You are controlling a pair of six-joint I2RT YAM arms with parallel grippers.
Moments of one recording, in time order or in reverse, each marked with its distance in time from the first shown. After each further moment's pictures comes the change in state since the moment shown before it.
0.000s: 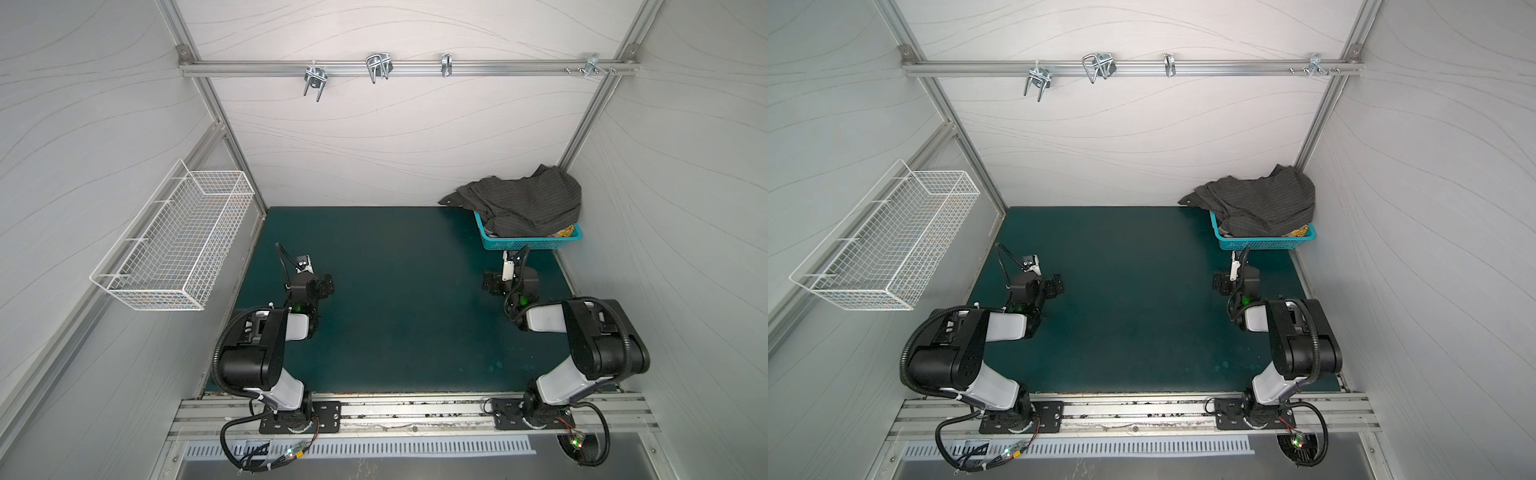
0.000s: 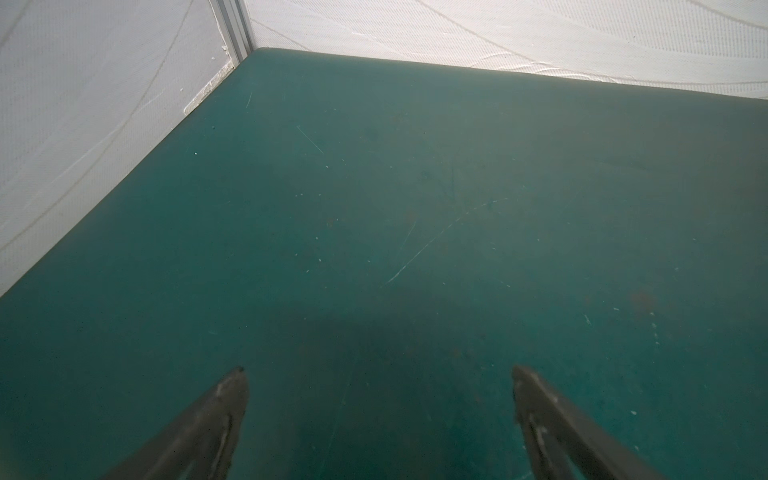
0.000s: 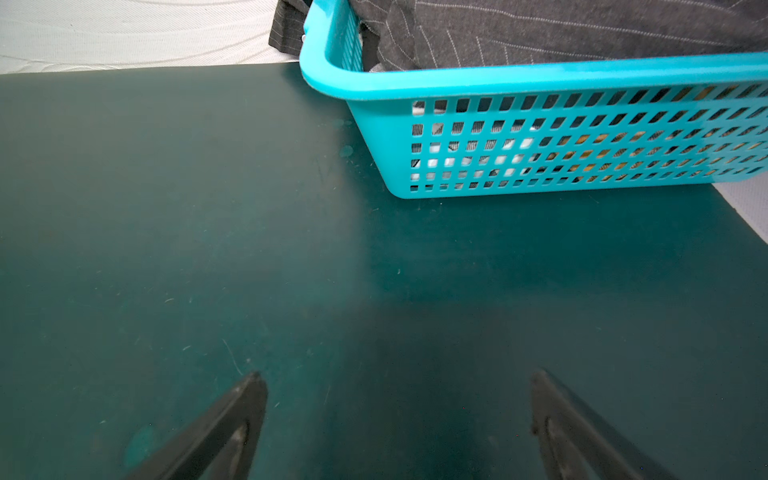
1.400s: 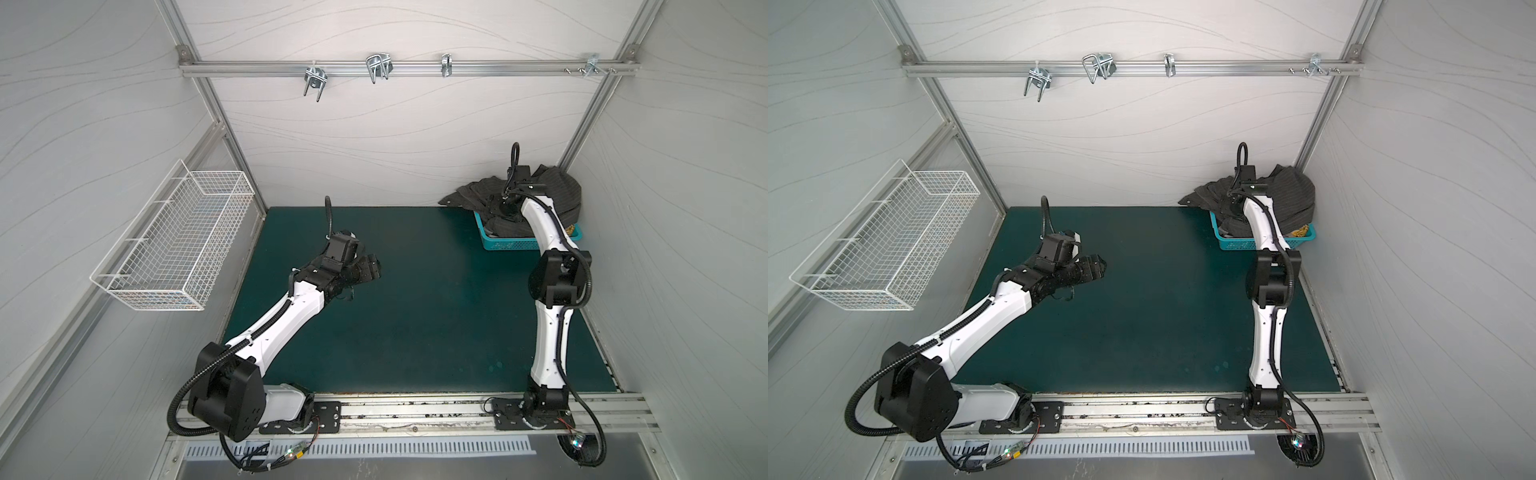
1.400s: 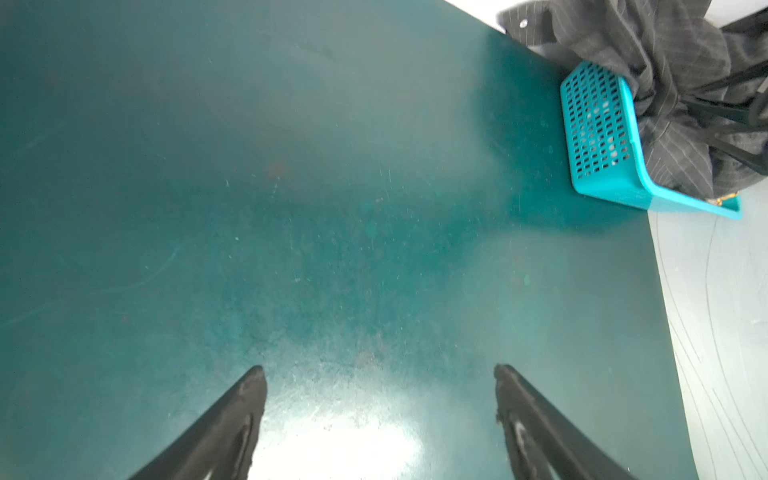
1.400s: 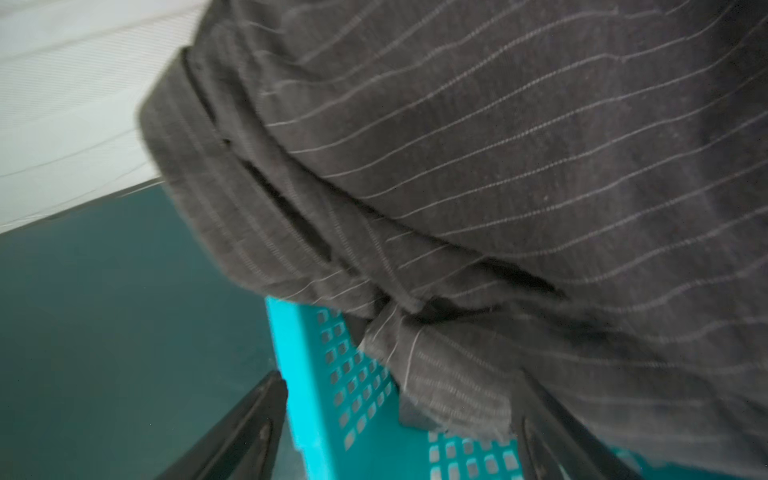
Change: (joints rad) left arm -0.396 -0.230 0.603 -1.168 0.241 -0.507; right arm -0.044 0.745 1.866 -1.621 0.014 0.223
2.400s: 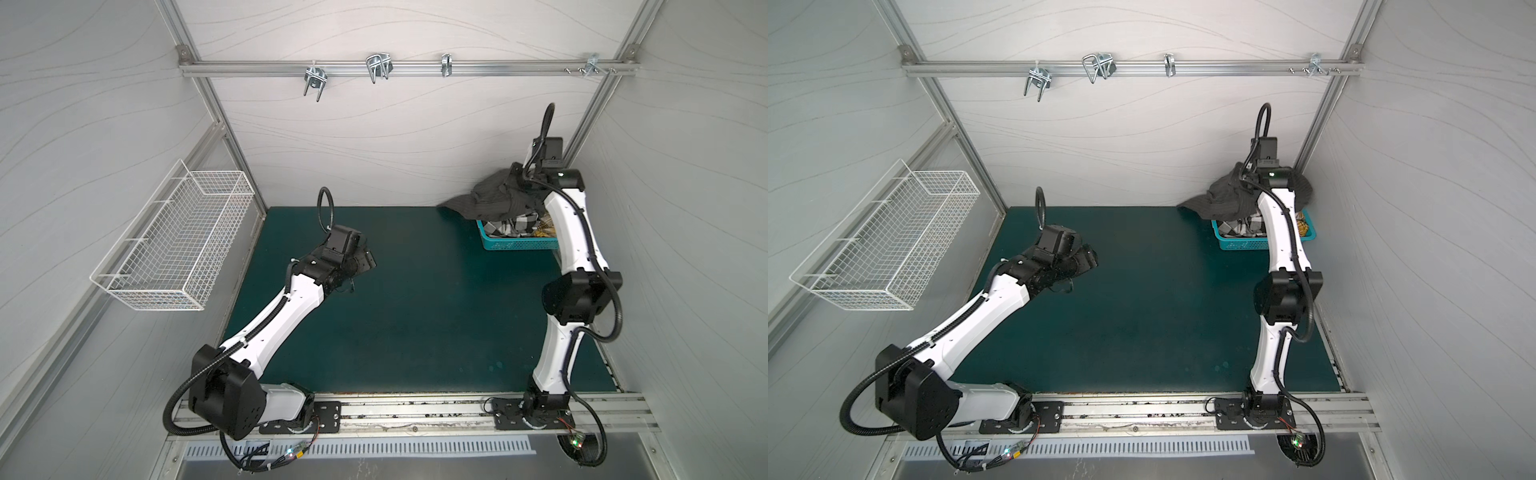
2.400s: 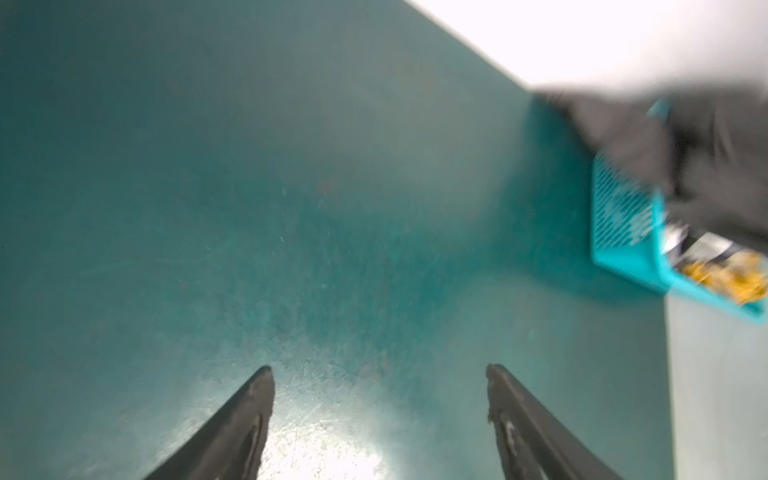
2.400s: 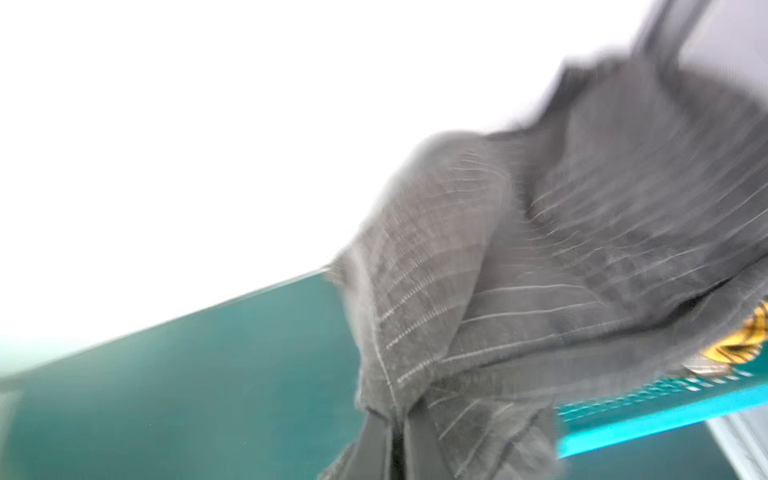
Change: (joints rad) left arm -0.027 -0.024 0.163 -0.179 -0.196 -0.185; right arm 0.043 -0.349 0.035 0.038 -0.066 0.085
